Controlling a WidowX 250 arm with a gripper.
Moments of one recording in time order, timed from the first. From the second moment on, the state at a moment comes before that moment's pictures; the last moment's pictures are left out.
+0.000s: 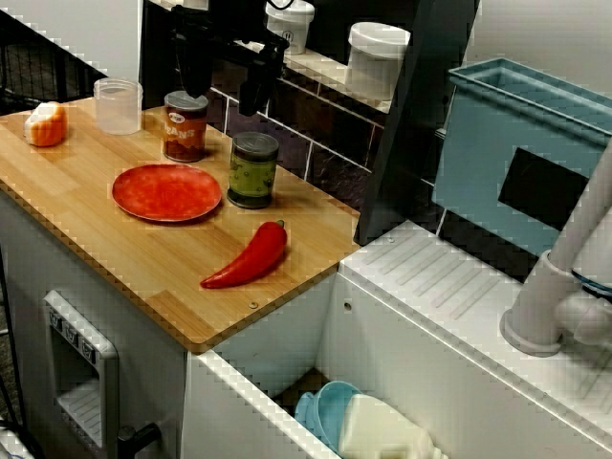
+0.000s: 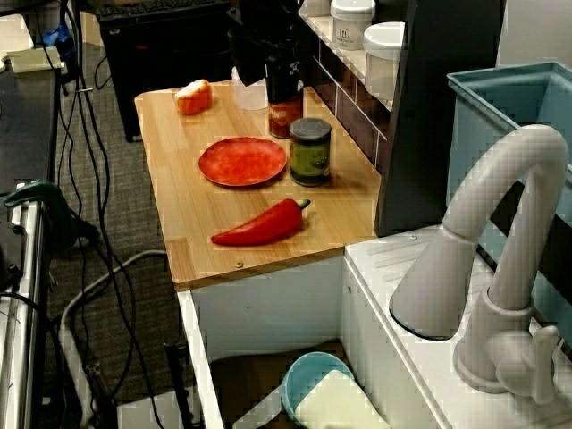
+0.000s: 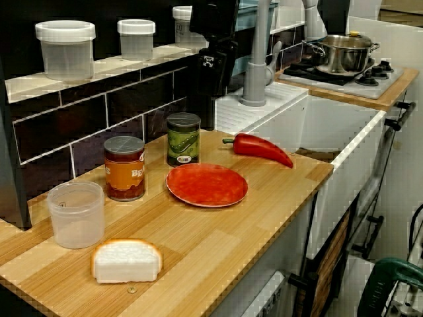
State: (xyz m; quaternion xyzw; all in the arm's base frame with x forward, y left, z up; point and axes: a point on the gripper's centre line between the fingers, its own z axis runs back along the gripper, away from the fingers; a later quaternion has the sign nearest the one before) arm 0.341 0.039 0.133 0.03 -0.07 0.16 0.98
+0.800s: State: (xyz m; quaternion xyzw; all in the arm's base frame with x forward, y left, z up) arm 0.352 0.088 0.106 0.11 -0.11 0.13 0.98
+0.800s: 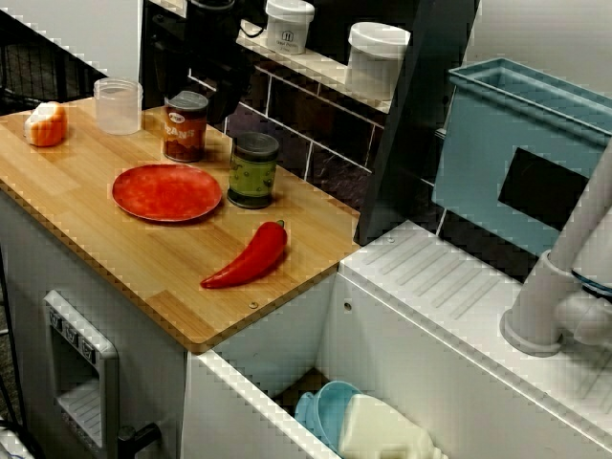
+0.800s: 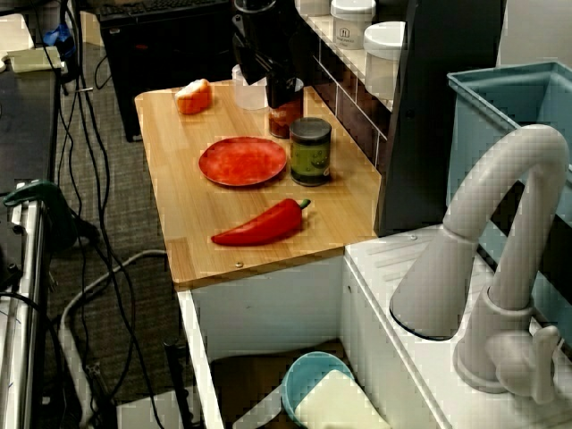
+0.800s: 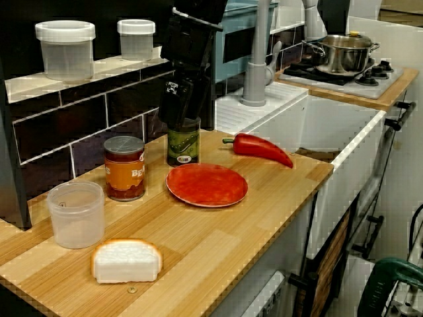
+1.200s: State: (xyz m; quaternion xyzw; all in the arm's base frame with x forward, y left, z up) arm 0.346 0.096 0.089 0.13 -0.14 0.11 0.98
